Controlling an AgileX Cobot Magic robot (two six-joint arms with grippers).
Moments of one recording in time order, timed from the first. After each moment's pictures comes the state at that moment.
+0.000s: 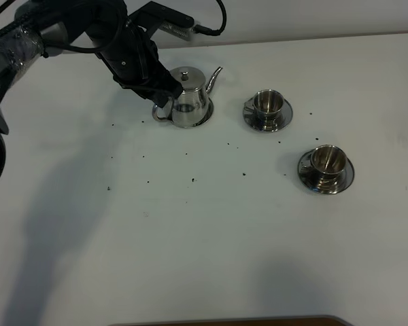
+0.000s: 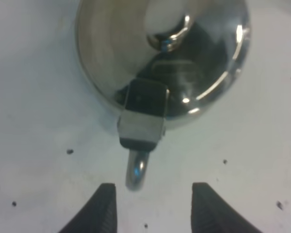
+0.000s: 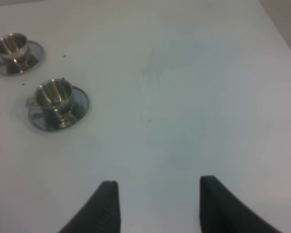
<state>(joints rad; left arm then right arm) -0.33 2.25 -1.99 -0.09 1.06 0.34 -0.02 -0.01 -0.52 0.08 1.11 -0.03</state>
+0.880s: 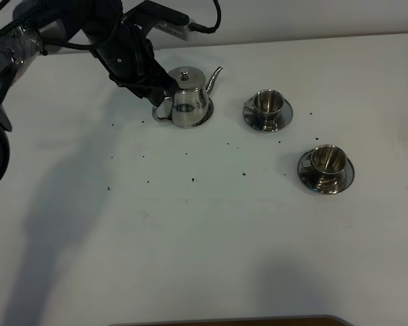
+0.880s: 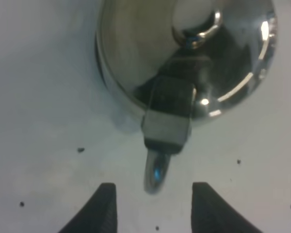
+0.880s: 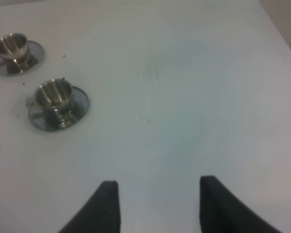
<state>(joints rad) -0.31 2.29 -2.03 -0.09 1.07 0.35 -0.02 -0.01 -0.52 0.08 1.11 -0.03</state>
